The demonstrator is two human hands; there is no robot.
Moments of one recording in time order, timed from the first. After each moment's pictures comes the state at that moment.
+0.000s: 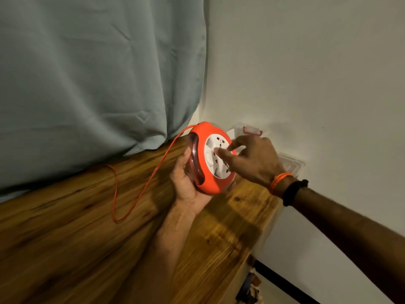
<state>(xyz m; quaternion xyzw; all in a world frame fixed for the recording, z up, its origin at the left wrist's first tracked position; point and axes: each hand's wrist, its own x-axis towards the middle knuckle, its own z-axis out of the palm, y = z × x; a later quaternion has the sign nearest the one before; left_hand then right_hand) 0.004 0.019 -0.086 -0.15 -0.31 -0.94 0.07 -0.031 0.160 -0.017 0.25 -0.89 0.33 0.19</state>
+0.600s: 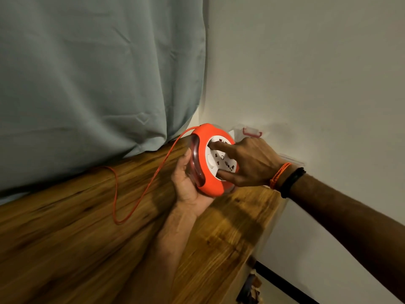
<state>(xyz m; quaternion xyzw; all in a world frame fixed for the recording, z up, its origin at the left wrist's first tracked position) -0.001 0.019 -0.092 -0.17 -0.29 -0.94 0.03 -0.045 0.167 -0.013 0.50 -0.81 0.03 0.32</state>
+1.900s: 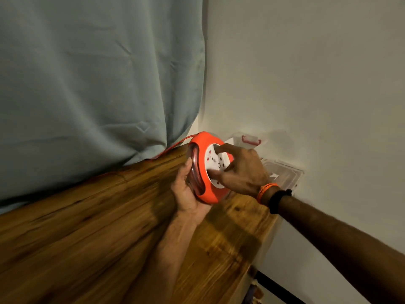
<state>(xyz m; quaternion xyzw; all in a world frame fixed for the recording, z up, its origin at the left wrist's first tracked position) 0.001 0.021 -0.087 -0.14 -0.30 -0.94 0.10 -0.040 0.143 -0.028 0.29 -0.87 0.34 0.22</state>
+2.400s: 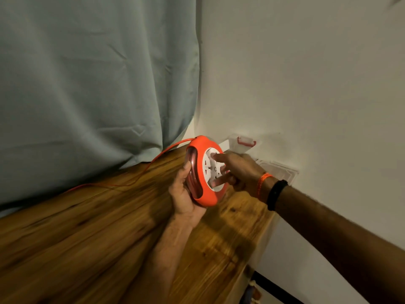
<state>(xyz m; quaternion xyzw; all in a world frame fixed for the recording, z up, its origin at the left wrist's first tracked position) 0.009 0.025 -0.083 -0.09 -0.35 -0.92 0.15 -0.032 0.146 -0.009 0.10 -0.77 0.61 -0.14</state>
